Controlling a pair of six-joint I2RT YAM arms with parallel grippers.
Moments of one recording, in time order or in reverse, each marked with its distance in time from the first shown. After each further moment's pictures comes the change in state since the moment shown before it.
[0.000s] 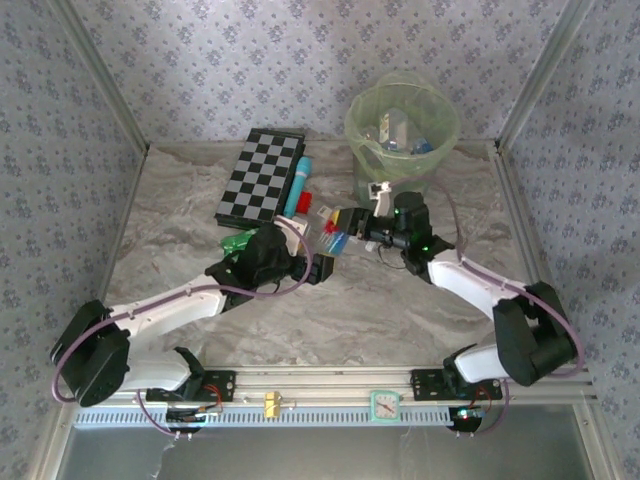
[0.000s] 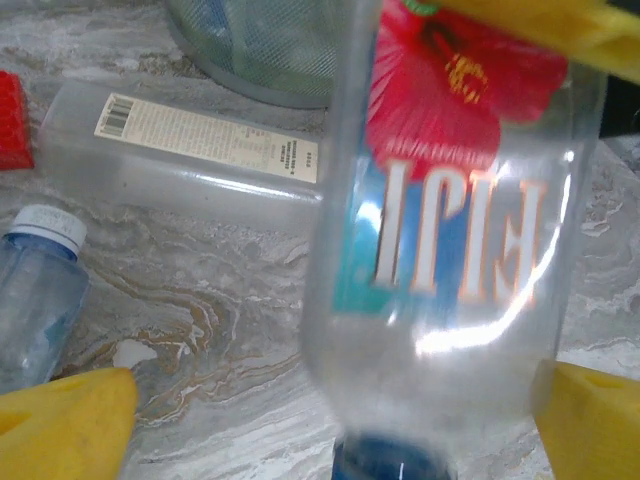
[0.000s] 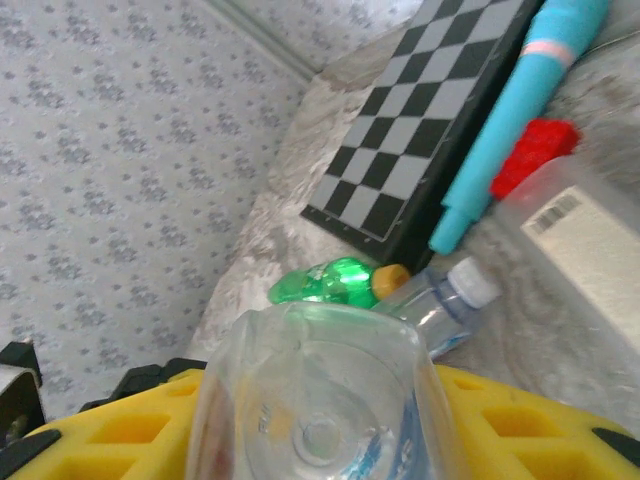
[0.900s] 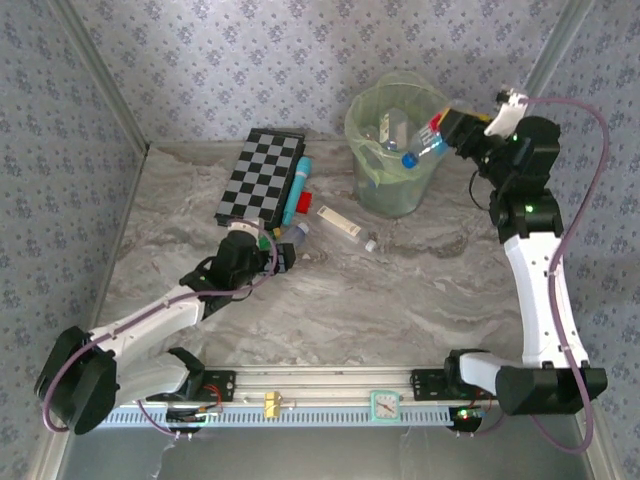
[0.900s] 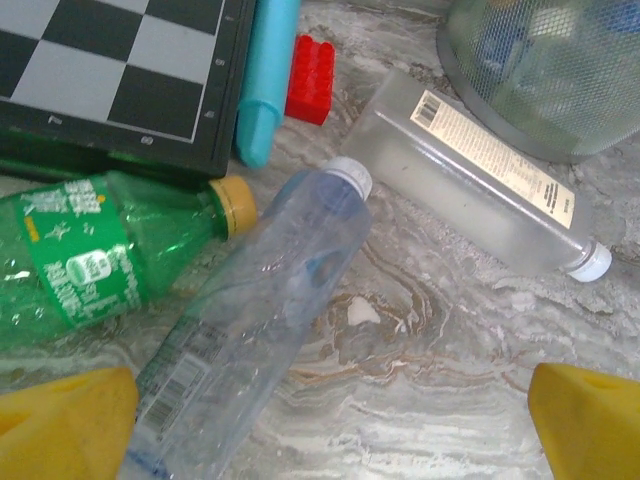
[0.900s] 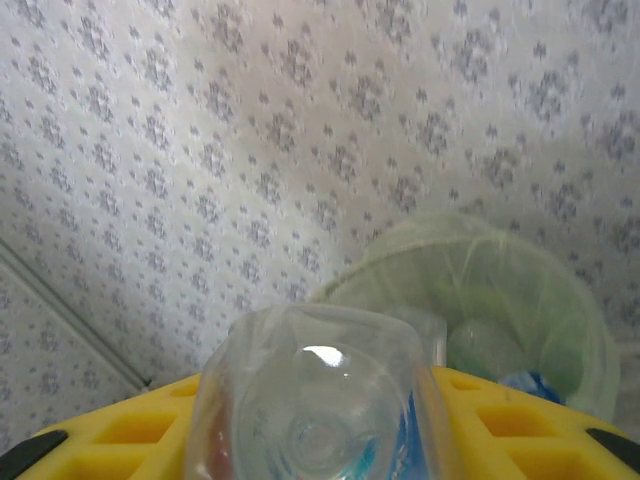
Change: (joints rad) left arm 0.174 -0.158 -0.156 -0.083 -0.168 -0.177; right arm -0.436 -0.137 0.702 -0.555 0.207 -0.303
